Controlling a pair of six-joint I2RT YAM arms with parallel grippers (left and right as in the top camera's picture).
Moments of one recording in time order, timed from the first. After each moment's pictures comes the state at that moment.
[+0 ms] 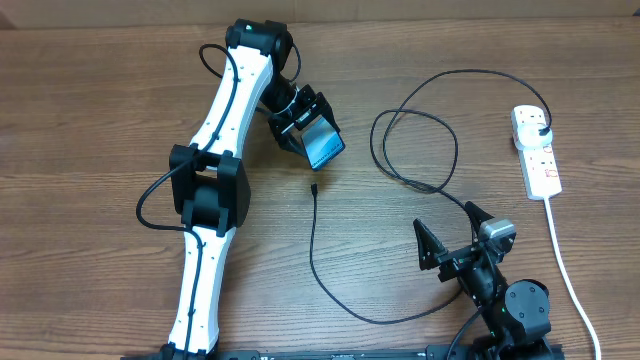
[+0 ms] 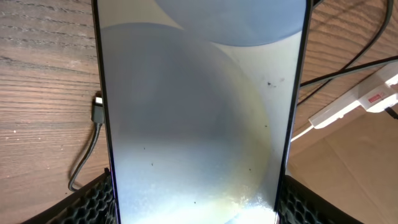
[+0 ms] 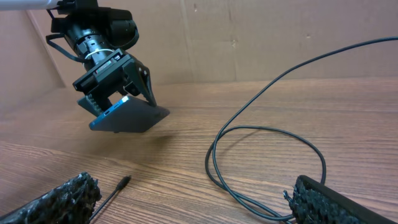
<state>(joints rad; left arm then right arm) -0.27 2.58 2.53 -1.69 0.68 -0.67 0.25 0.01 0.06 -0.13 -0.13 0.17</state>
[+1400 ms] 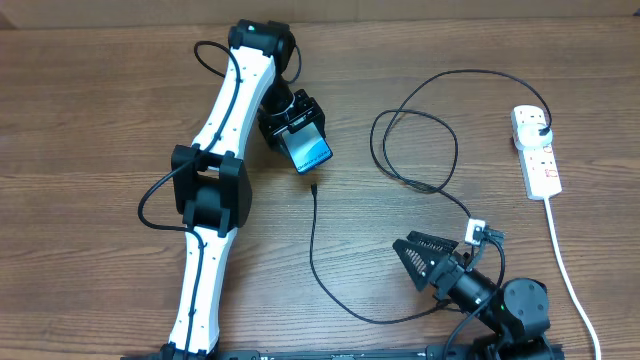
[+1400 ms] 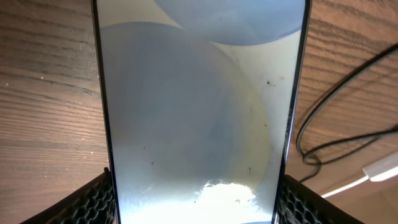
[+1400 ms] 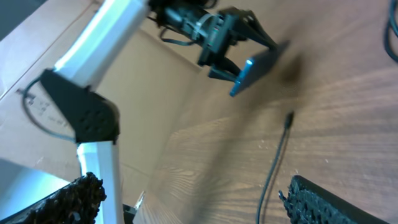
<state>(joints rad) -0.28 2.58 2.53 -1.68 0.43 -0.71 0.25 0.07 0.06 -0.10 -0.58 0.95</state>
